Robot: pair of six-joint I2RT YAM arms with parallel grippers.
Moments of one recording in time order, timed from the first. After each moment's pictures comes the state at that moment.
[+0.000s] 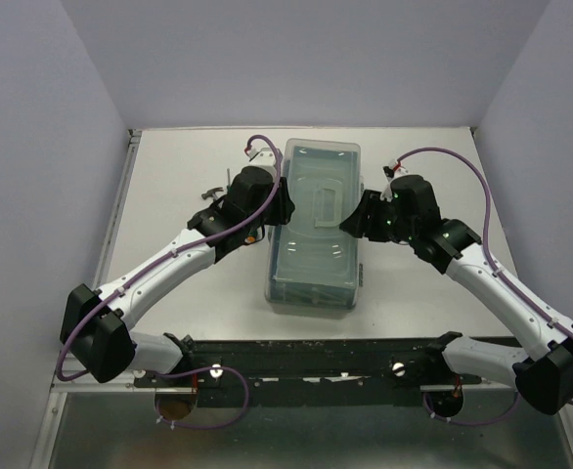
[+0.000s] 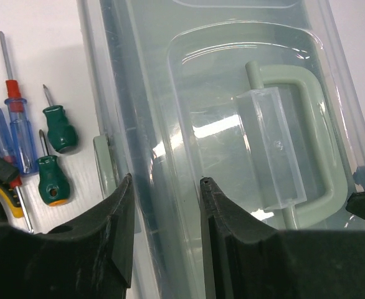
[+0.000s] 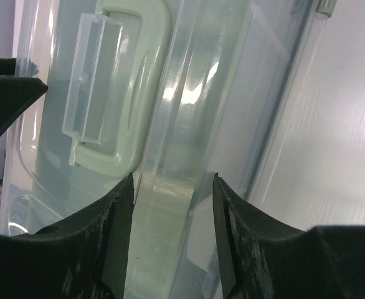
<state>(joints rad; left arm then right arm) -0.71 1.34 1.12 -0.27 -0.12 -0.45 0.55 1.15 1.01 -0.52 -0.07 0.58</state>
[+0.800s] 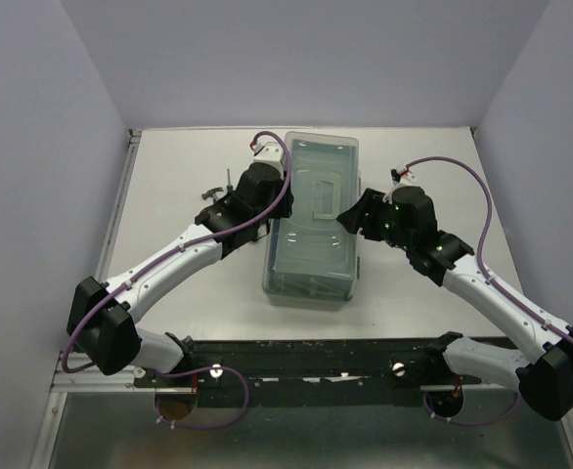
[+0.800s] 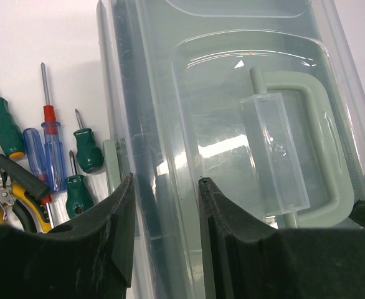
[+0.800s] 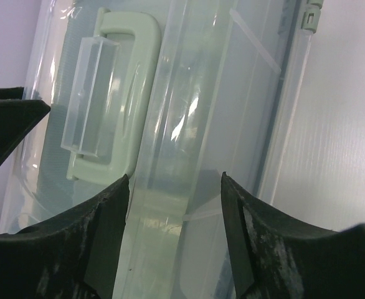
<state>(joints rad) -0.73 1.38 1.17 -0.25 -0.25 -0.39 0.56 1.12 0.84 -0.22 0.03 0.66</state>
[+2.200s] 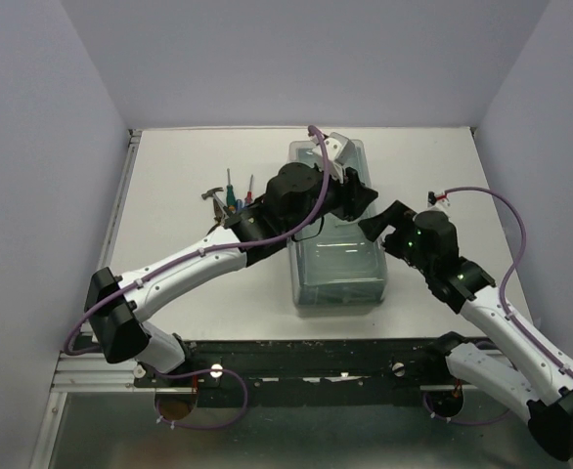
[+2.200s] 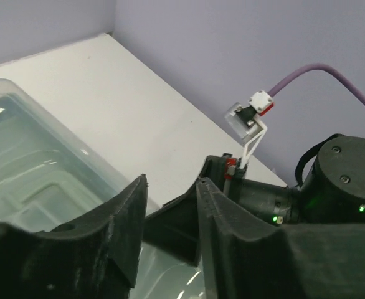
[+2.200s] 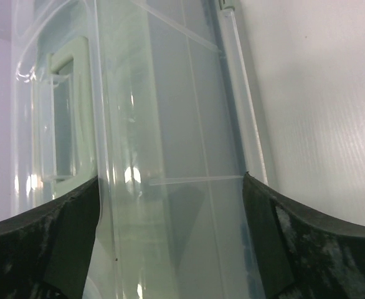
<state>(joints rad) -0.98 1.49 1.38 0.06 -0.01 -0.38 0.50 0.88 0.68 -0.29 0.21 0.83</state>
